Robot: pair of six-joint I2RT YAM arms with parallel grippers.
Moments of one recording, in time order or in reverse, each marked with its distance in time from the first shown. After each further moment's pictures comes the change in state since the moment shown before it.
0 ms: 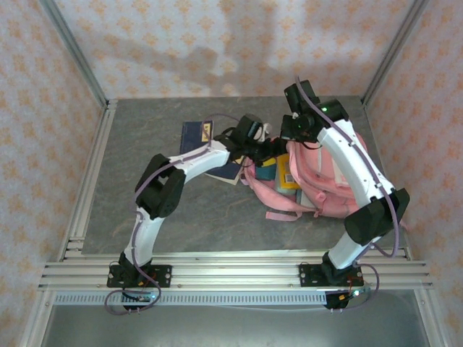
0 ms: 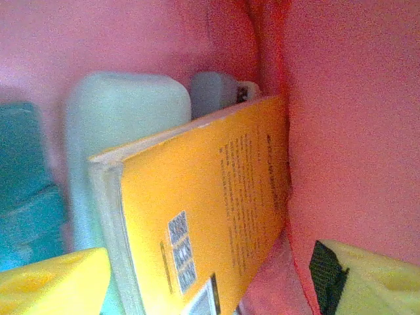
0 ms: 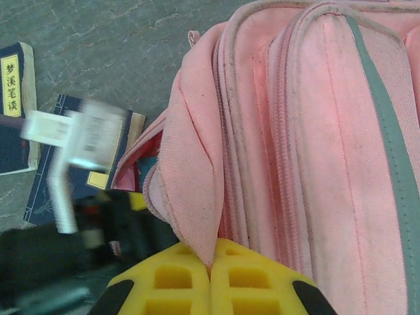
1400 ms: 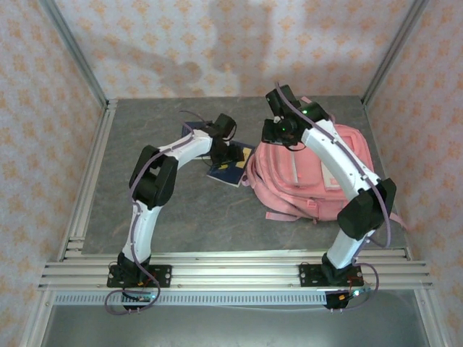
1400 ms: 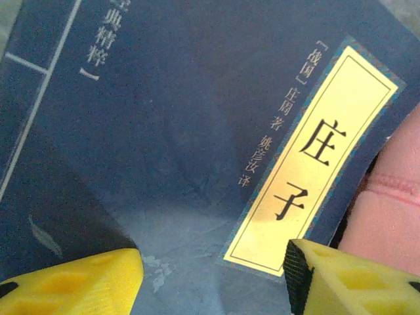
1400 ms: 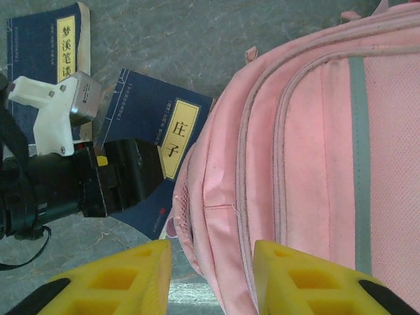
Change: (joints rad) left arm 0.173 0.054 -0.006 -0.498 -0.350 0.248; right arm 0.093 0.076 -0.029 0.095 -0.104 0.034
